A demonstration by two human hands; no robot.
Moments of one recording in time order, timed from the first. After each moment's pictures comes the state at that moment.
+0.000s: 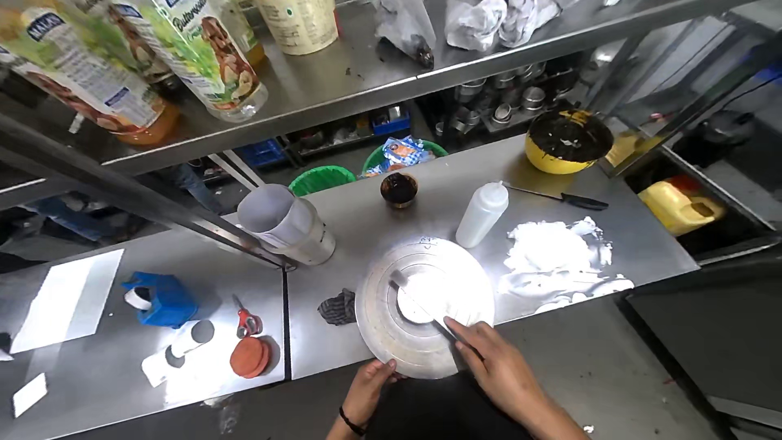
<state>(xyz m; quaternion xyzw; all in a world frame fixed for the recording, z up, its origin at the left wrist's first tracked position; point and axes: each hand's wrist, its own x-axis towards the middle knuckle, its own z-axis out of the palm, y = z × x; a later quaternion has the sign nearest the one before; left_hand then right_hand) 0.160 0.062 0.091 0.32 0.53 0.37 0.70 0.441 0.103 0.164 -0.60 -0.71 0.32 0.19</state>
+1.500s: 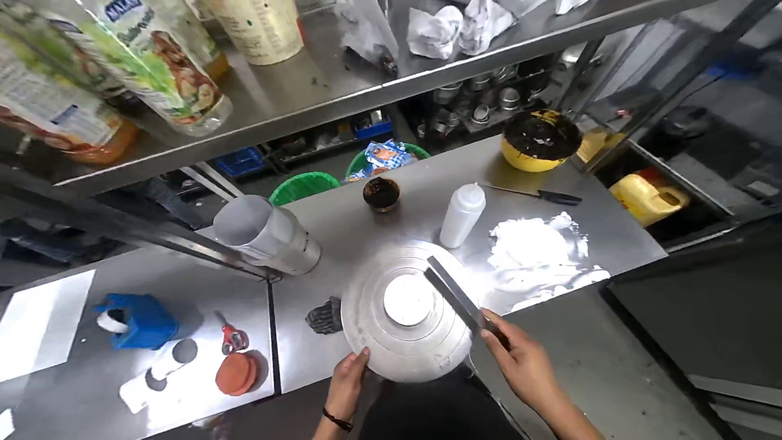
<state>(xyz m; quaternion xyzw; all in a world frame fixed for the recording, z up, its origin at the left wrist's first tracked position) 0.154 0.084 0.095 0.29 0.60 0.41 0.62 0.491 0.096 0.152 -0.68 -0.59 0.34 0.28</state>
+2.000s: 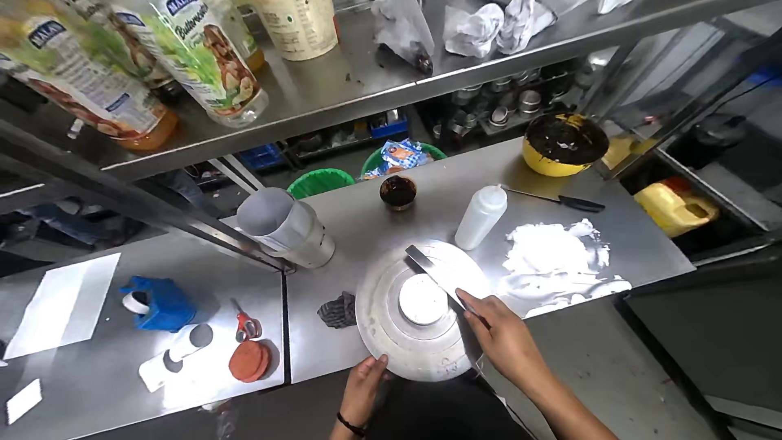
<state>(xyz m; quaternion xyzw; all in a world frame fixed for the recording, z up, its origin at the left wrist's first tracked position) 0.160 0.067 0.095 0.31 0.59 0.42 0.62 0.449 0.147 0.168 -0.64 -0.69 0.26 0.22</state>
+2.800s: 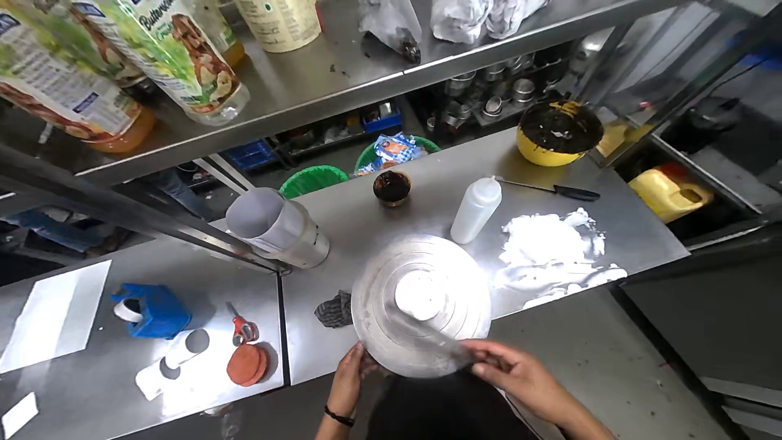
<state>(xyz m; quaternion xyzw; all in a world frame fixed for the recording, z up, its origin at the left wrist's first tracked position) 0.139 0.080 0.084 0.25 0.59 0.43 0.63 0.481 0.089 0.158 -0.46 -0.55 0.62 0.33</state>
